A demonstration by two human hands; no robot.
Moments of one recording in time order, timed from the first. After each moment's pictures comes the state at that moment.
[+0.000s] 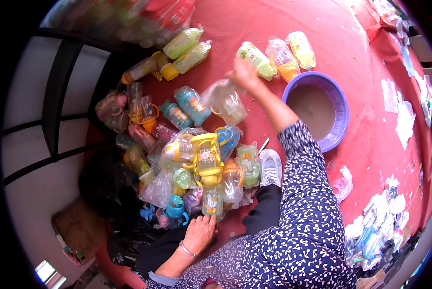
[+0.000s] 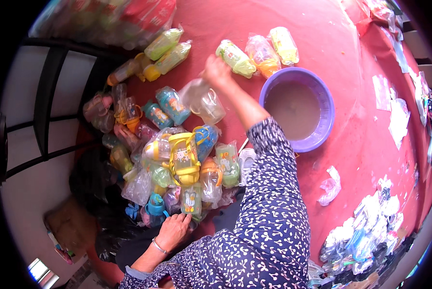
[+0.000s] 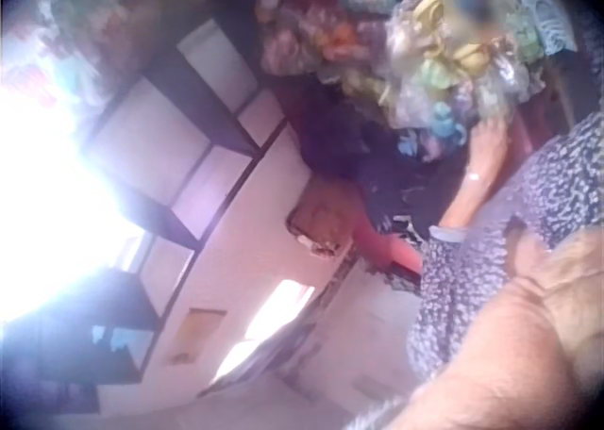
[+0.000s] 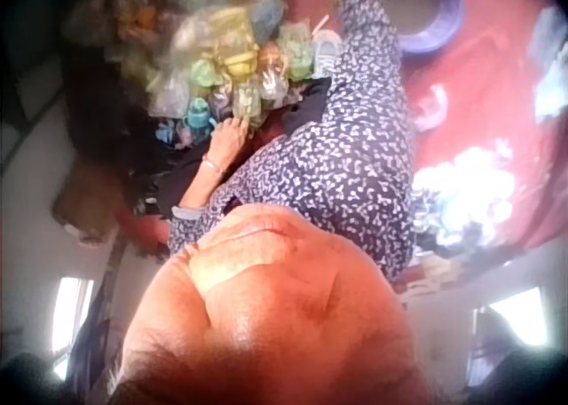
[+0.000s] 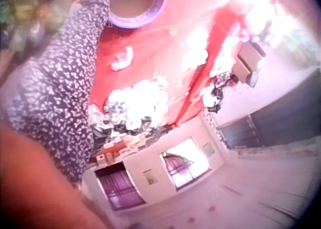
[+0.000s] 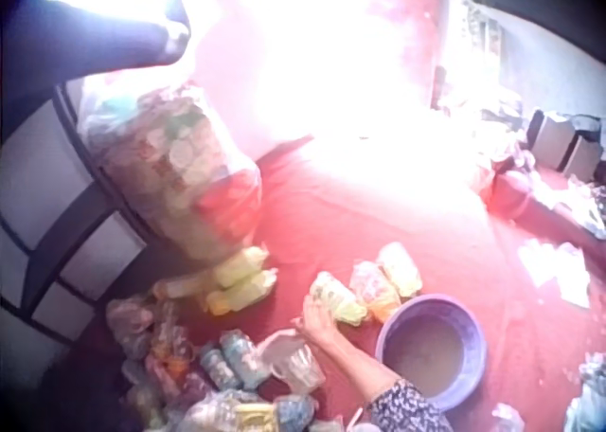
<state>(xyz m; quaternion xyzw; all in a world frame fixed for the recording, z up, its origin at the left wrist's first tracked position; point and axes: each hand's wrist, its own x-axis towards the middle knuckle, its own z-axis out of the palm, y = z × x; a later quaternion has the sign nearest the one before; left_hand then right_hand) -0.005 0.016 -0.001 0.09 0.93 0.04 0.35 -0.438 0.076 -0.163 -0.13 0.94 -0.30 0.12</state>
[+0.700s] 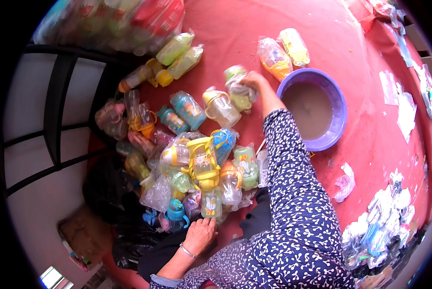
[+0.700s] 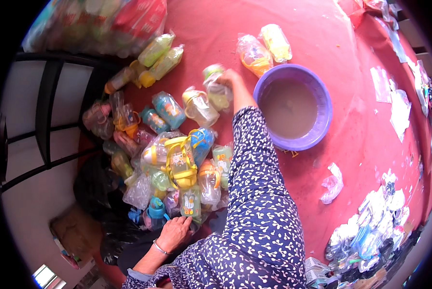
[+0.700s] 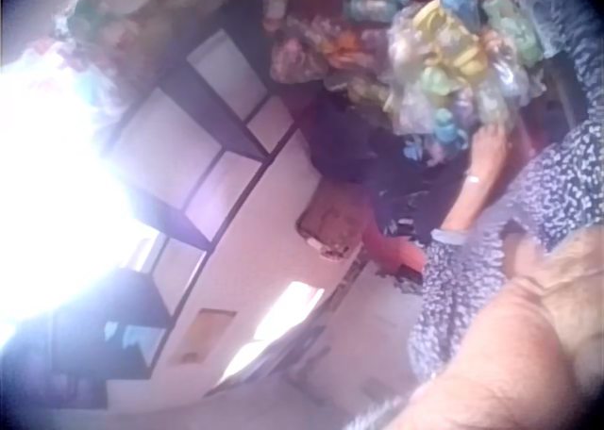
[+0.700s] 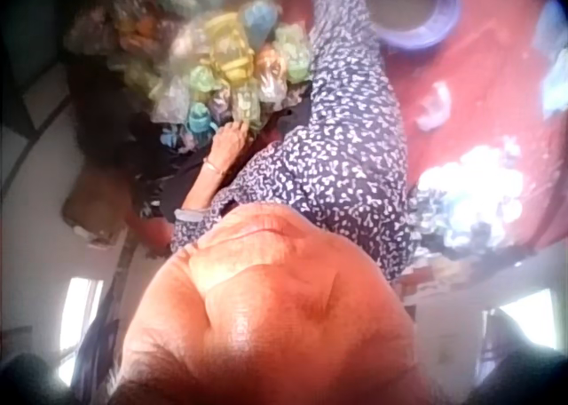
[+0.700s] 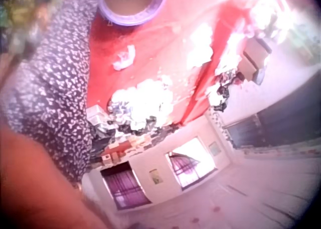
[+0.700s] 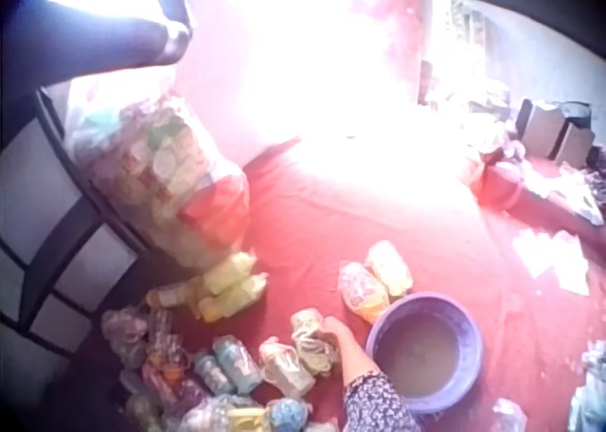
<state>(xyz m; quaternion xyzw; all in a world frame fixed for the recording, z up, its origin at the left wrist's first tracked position) -0.004 0.018 -0.010 0.10 0.93 0.05 0.36 -0.471 0.130 -0.258 0.00 0.81 -0.41 0.41</state>
